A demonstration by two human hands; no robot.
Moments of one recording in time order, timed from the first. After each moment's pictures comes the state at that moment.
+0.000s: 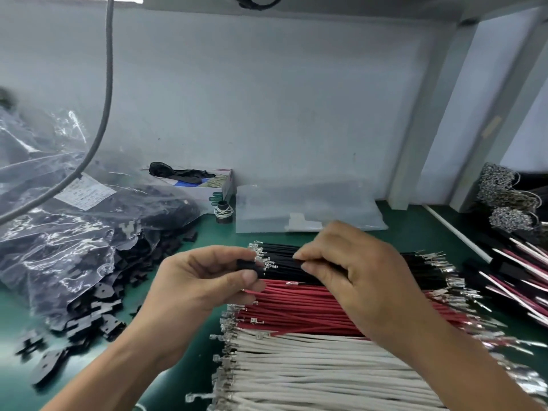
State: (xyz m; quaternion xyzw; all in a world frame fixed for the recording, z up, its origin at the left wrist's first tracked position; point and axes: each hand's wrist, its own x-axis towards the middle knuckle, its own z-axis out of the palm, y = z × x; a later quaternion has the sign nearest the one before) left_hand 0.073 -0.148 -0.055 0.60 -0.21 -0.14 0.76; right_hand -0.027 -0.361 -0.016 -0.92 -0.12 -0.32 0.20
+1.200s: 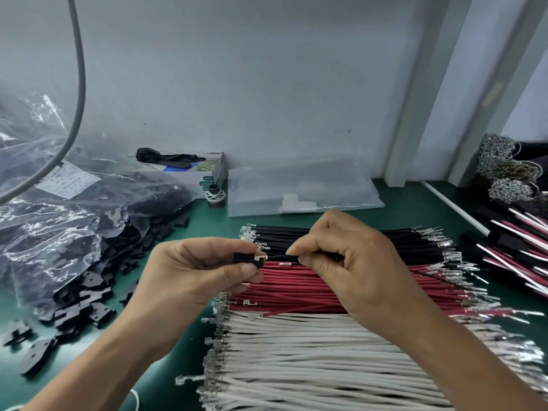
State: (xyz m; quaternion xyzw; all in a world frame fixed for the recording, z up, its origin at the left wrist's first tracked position) left_hand 0.060 -0.150 -0.049 0.64 -0.23 -0.14 0.72; right_hand -0.031 -0.363 -0.034 -0.90 -0.06 -0.26 0.35
